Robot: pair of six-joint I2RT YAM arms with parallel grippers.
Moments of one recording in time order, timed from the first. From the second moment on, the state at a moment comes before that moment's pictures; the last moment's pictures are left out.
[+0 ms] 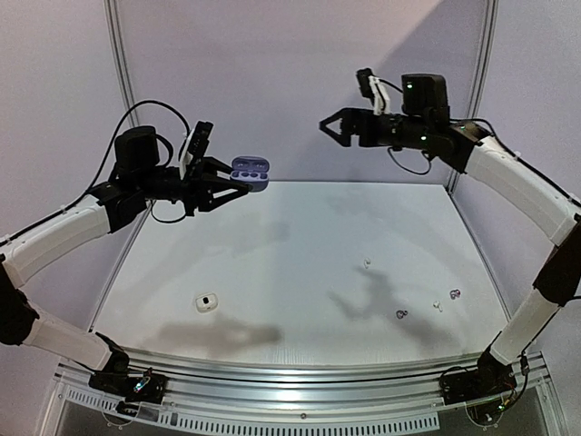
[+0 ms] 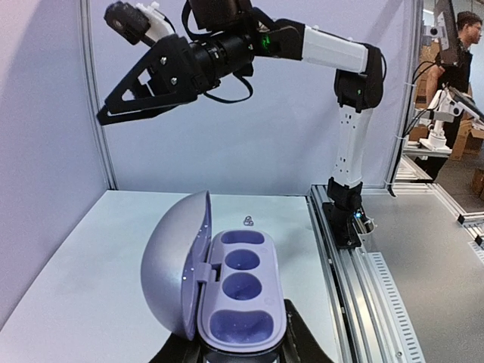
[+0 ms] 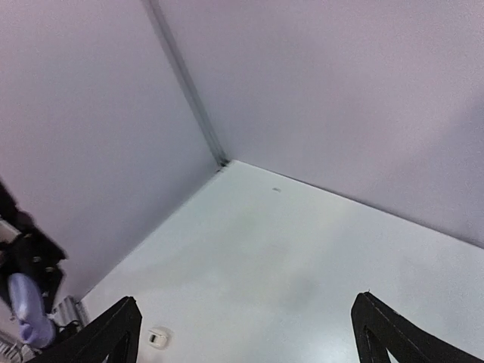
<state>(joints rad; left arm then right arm) -0.49 1.30 1.10 0.09 1.03 0.10 0.65 1.66 1.75 -0.29 -0.27 0.30</state>
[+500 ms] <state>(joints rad) -0.49 1.29 1.06 0.15 1.03 0.10 0.08 1.49 1.26 -1.04 0.19 0.28</state>
